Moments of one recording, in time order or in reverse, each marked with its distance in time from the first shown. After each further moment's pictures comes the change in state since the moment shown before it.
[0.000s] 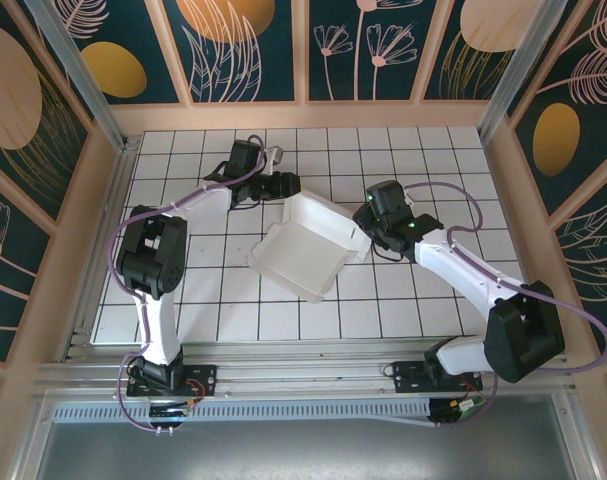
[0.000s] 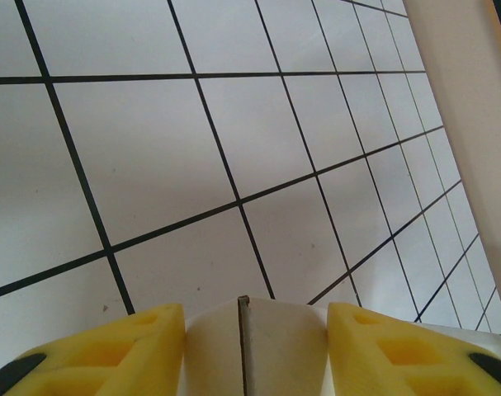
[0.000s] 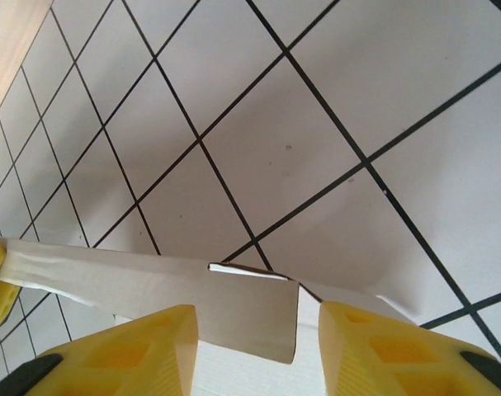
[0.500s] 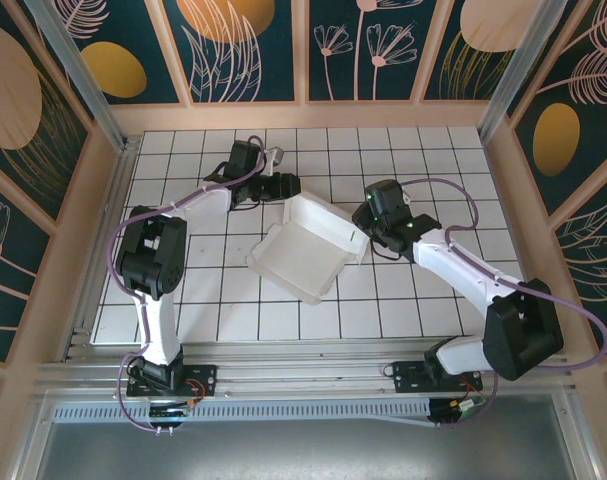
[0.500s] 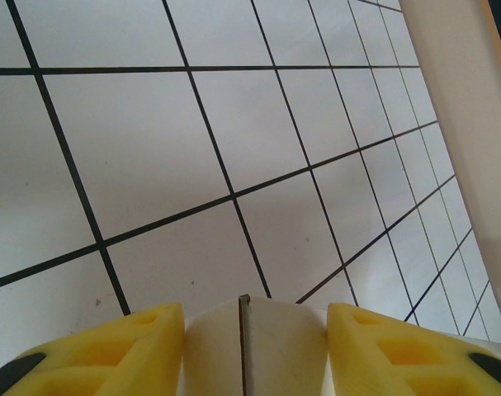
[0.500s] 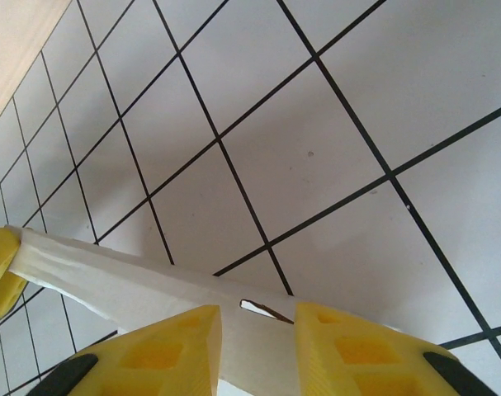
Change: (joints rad) left arm 0.000 -0.003 -0.006 0.003 0.018 0.000; right arm 0.002 0.017 -0.004 0.051 -0.016 -0.058
